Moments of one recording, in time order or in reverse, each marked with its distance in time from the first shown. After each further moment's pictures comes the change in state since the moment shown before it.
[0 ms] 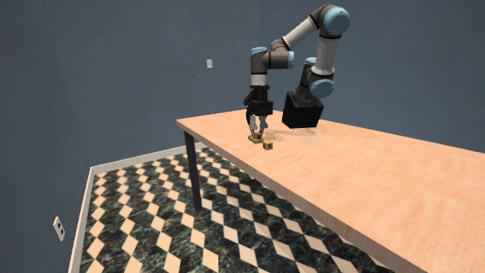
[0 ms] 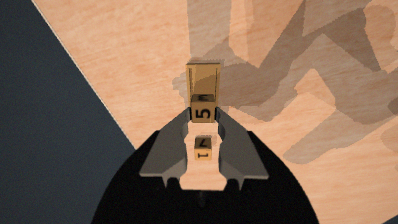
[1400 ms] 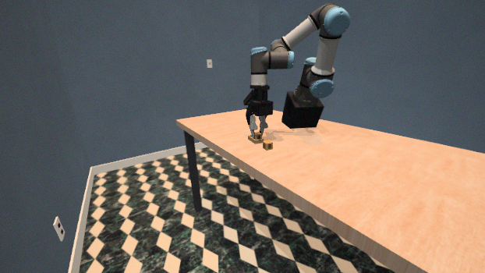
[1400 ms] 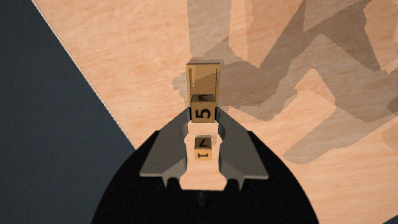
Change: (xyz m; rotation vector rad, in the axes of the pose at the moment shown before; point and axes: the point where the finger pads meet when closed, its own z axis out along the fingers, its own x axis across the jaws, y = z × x) arm 0.000 0.000 0.000 0.000 0.000 0.000
